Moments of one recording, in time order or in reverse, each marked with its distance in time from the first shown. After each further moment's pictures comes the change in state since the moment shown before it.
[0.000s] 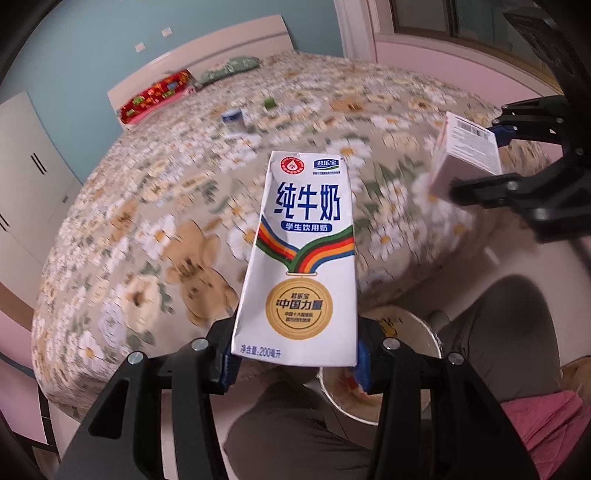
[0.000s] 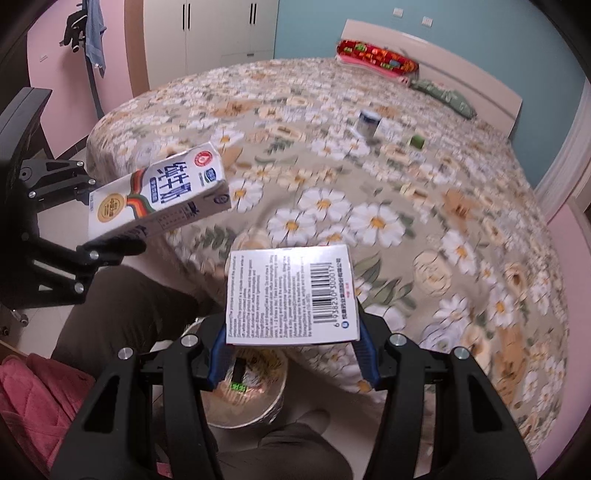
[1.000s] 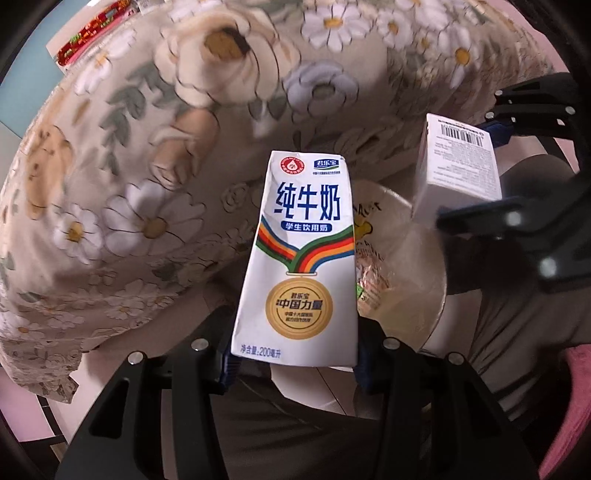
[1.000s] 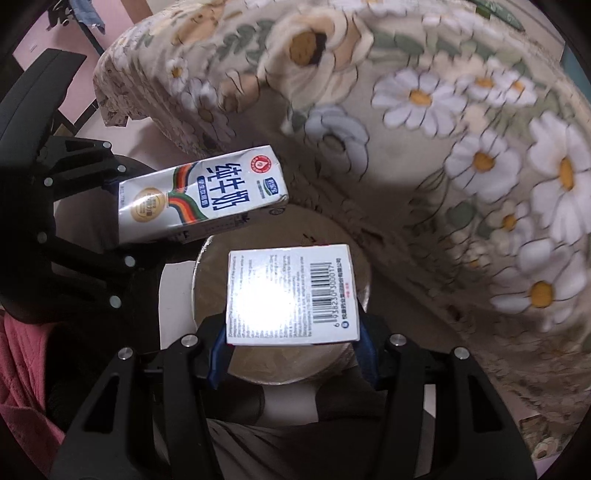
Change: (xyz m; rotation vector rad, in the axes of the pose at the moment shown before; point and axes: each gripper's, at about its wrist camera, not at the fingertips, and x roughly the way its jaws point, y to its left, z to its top) left arm 0.139 -0.066 -0.092 0.059 0.367 -0.129; right arm 0.155 0.044 -0.111 0.070 0.319 0.218
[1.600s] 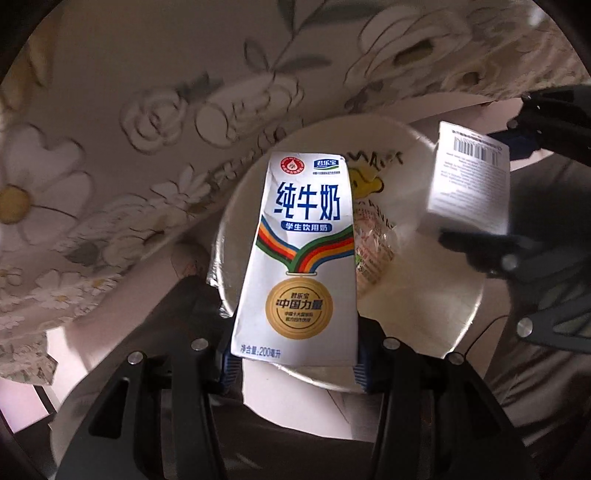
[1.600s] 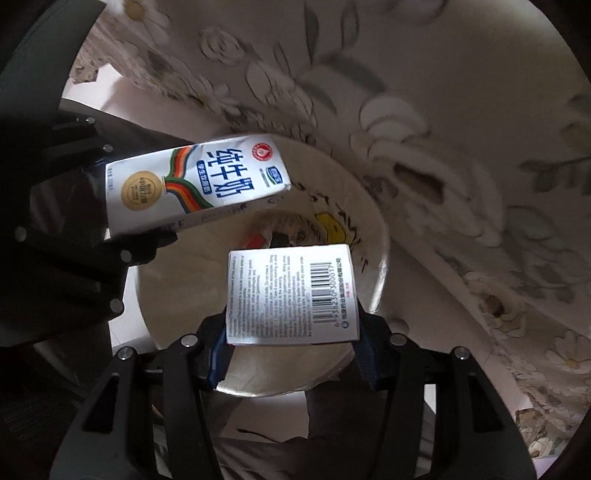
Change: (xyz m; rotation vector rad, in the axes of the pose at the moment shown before) left arm 0.104 -0.005 0.012 -0.054 0.222 -0.061; right arm 0.106 -0.005 0.010 -0.008 0.222 -0.050
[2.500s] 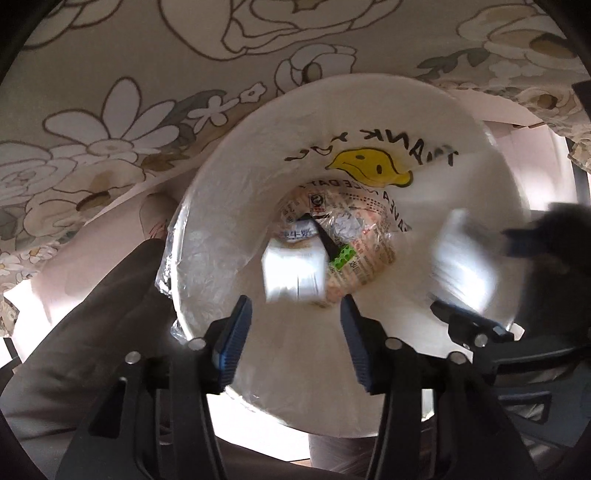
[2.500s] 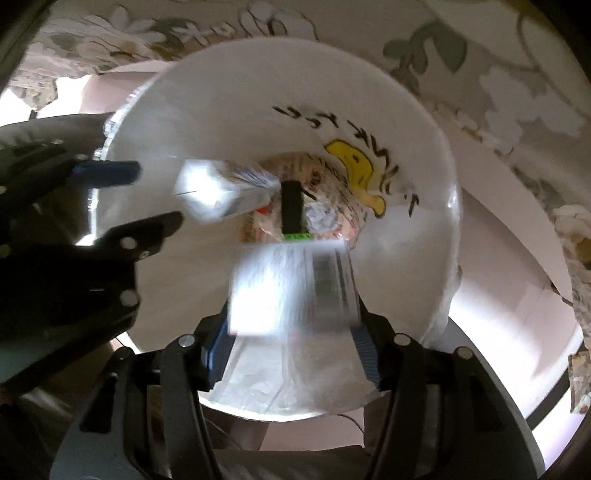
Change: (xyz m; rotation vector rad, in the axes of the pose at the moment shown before) left arm 0.073 0.022 0.020 -0.189 0.134 -0.085; right arm 0.085 -0.018 -0.007 0.213 0.226 0.107
